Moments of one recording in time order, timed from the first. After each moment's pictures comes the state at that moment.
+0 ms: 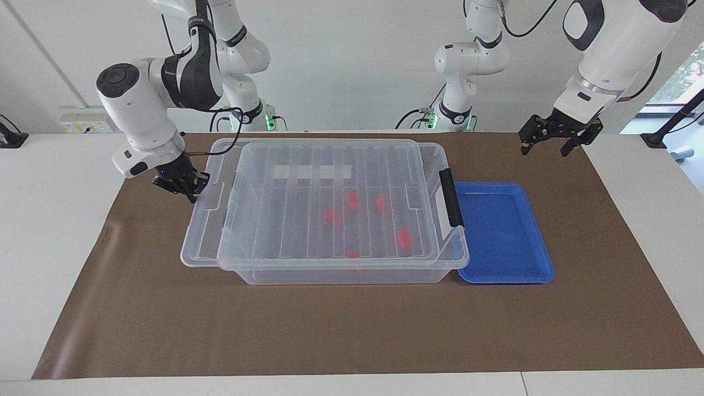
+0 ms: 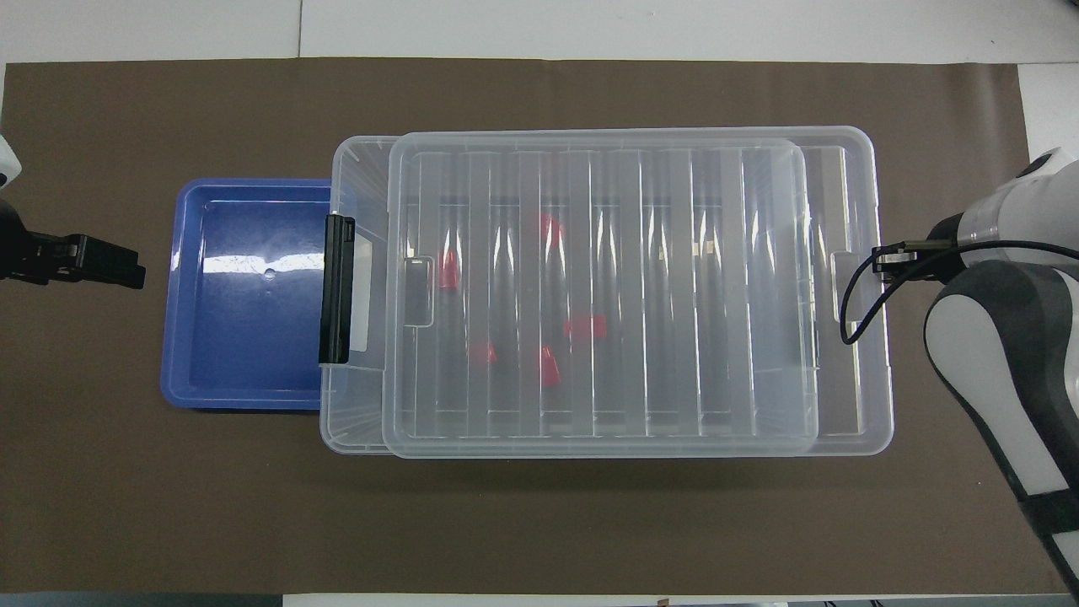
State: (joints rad) left arm -0.02 -0.04 -0.05 -1.66 -0.01 1.58 0.06; right arm 0.04 -0.01 -0.03 -1.98 0.01 1.98 0.09
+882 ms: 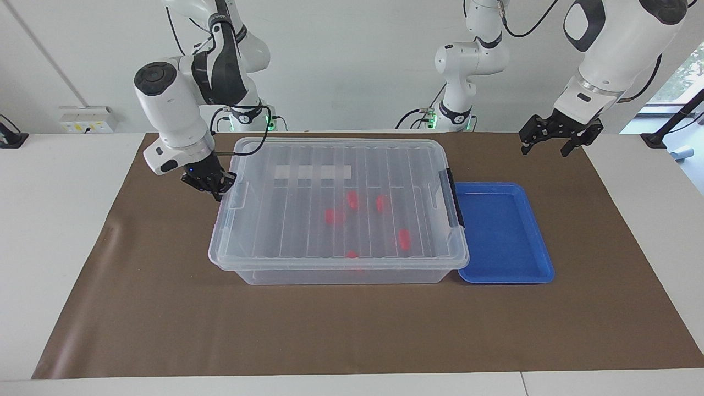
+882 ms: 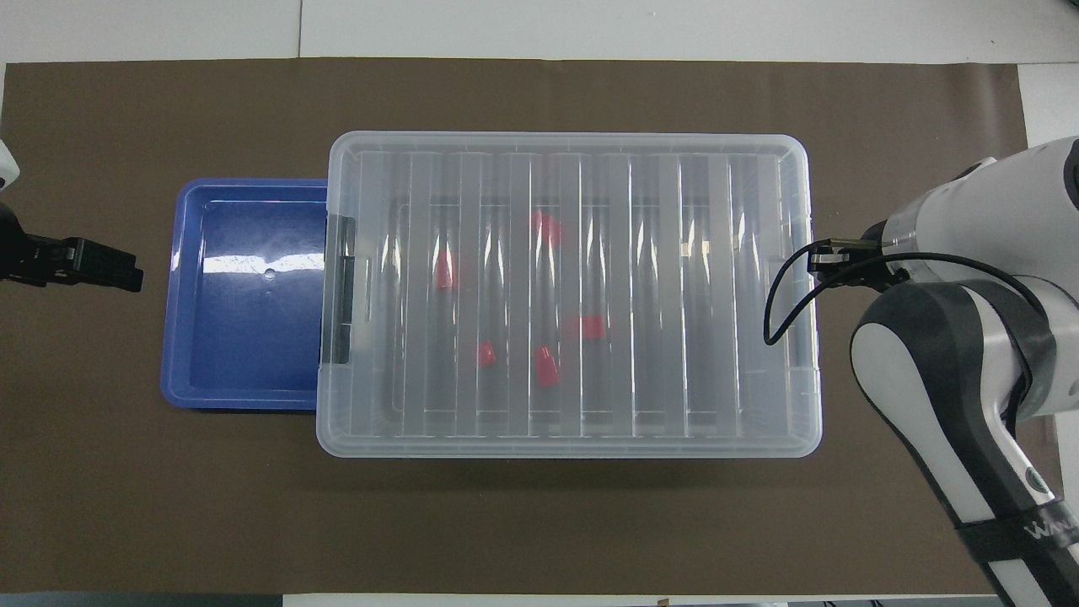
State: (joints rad) left arm -0.02 -0.04 -0.05 -1.66 -0.01 1.58 0.08; right arm 0.13 -0.01 -0.03 -1.98 0.01 1.98 0.24
